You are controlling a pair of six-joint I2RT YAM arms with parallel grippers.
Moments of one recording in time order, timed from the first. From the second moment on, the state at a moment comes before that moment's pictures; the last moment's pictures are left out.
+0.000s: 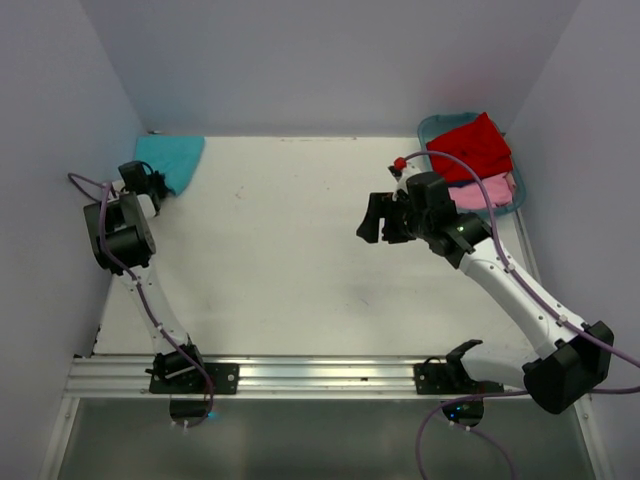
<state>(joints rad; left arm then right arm) 0.38 2.26 1.40 0.31 -0.04 -1.46 0.51 1.21 1.12 -0.59 -0.13 0.43</state>
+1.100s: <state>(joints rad) 0.30 1.65 0.98 0.32 0.04 -1.45 0.51 1.13 0.99 -0.50 -0.18 0.44</state>
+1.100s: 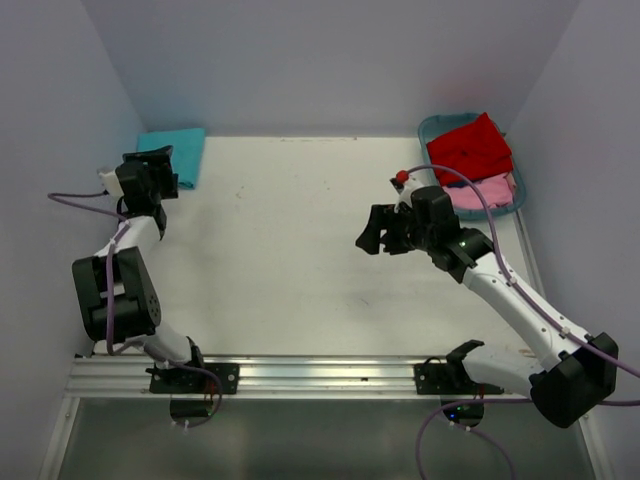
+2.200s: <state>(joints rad) 0.29 1.71 1.02 0.36 0.19 -1.16 0.51 1.04 0.95 -0.48 -0.11 0.43</state>
